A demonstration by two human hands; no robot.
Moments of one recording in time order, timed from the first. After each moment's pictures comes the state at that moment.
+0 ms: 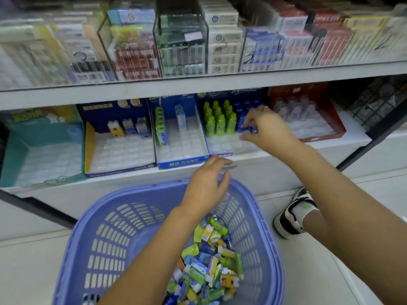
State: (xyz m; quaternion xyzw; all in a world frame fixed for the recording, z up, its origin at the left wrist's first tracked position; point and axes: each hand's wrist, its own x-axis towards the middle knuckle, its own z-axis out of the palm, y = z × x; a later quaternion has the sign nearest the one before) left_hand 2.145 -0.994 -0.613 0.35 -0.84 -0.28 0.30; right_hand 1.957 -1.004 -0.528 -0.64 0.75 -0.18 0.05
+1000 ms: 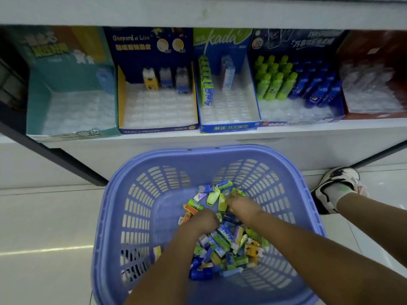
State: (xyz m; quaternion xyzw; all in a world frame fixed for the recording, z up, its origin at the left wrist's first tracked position) left_hand 2.240 -0.958 -0.803 0.47 -0.70 -0.50 -0.20; right_hand 2.092 -0.937 -0.771 -0.67 0.65 0.23 0.28
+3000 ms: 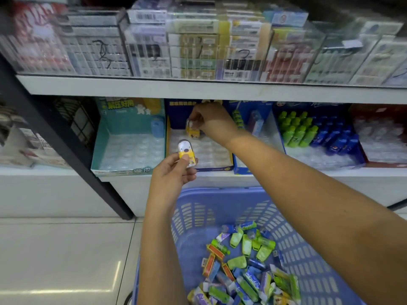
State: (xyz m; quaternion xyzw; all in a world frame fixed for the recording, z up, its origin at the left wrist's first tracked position) left_hand 2.343 -1.052 -0.588 0.49 -0.40 -0.60 0.50; right_hand 2.200 -1.162 -0.544 -0.76 0.60 -0.20 0.13
